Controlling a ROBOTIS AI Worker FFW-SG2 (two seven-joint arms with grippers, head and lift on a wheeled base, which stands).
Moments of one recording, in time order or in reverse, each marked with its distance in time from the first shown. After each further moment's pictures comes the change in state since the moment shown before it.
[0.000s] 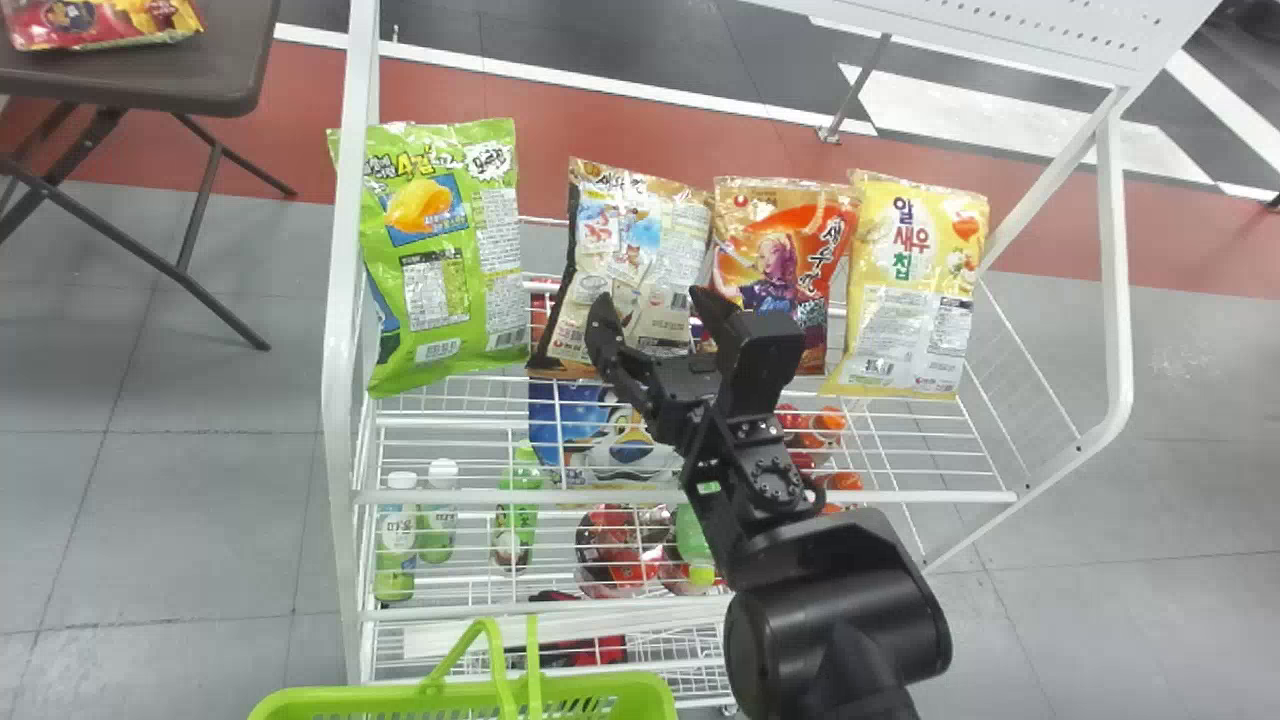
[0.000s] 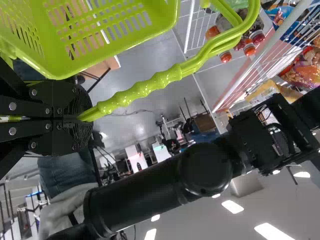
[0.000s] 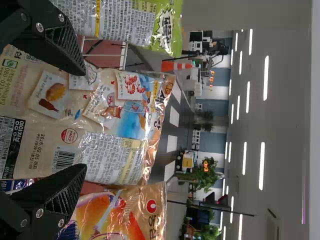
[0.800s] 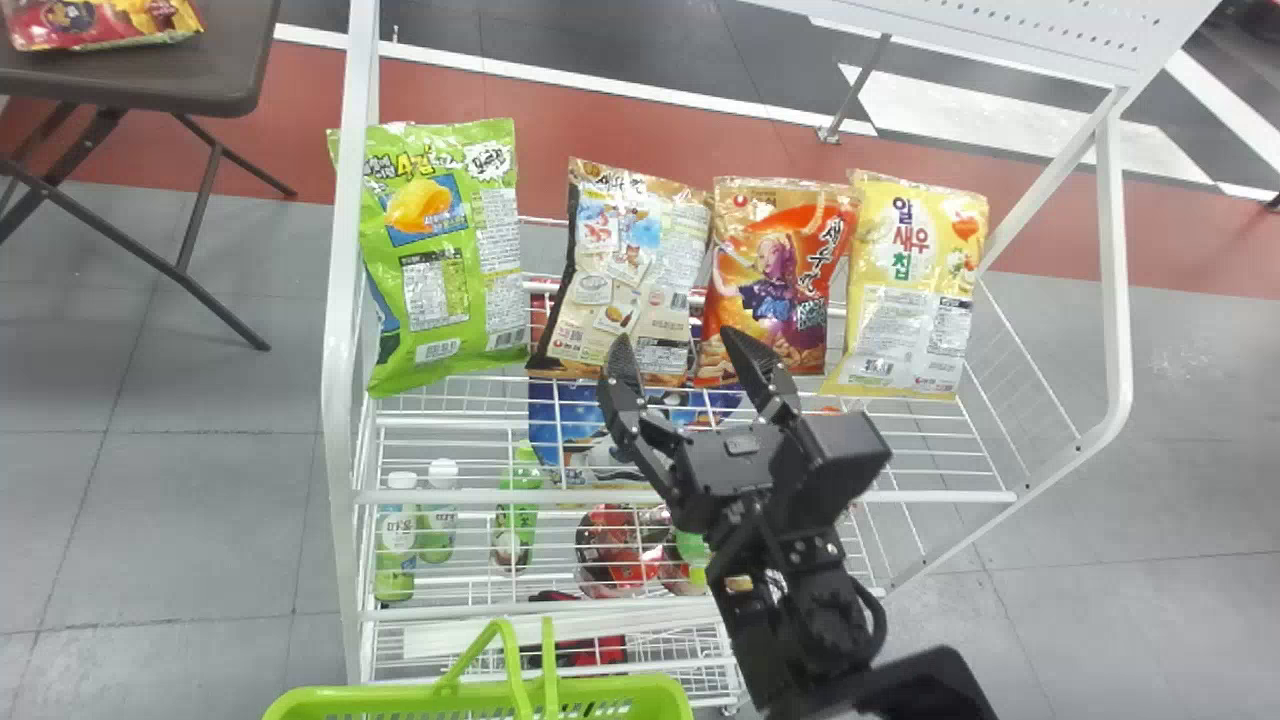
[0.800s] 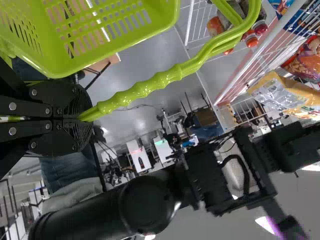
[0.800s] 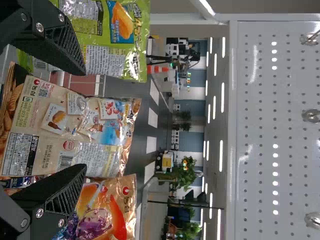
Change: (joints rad) left arm 0.003 0.006 -0.021 -0.003 0.005 -0.009 -0.015; right arm 0.309 0.001 0.009 -0.331 0.020 -0.054 -0.037
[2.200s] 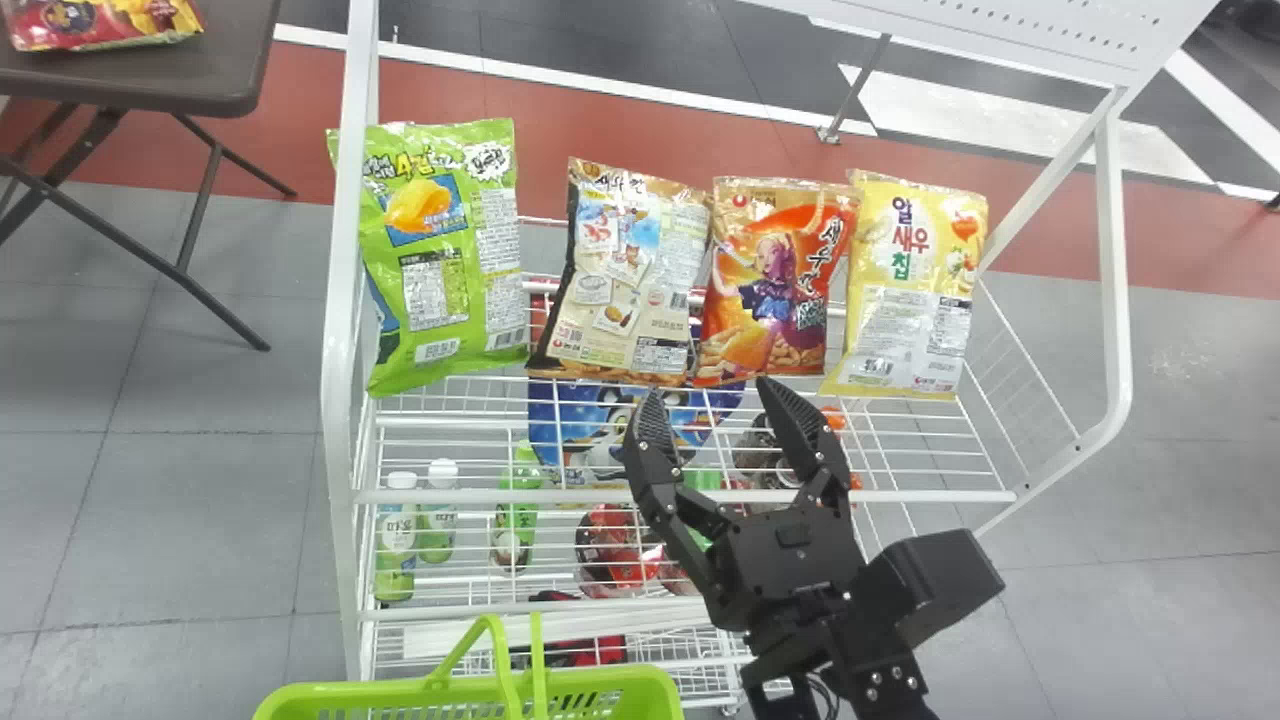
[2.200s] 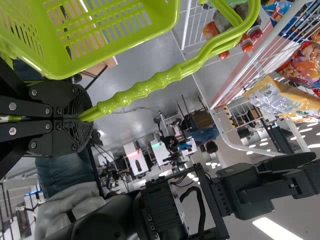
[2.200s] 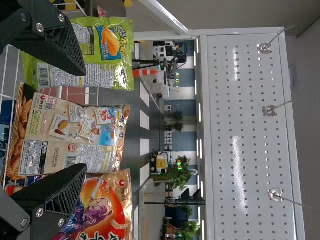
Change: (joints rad) left arm -0.005 0.000 0.008 0.024 0.001 -0.031 0.004; right arm 0.290 -0.001 -0.005 -0.190 -0.035 -0.165 -0.001
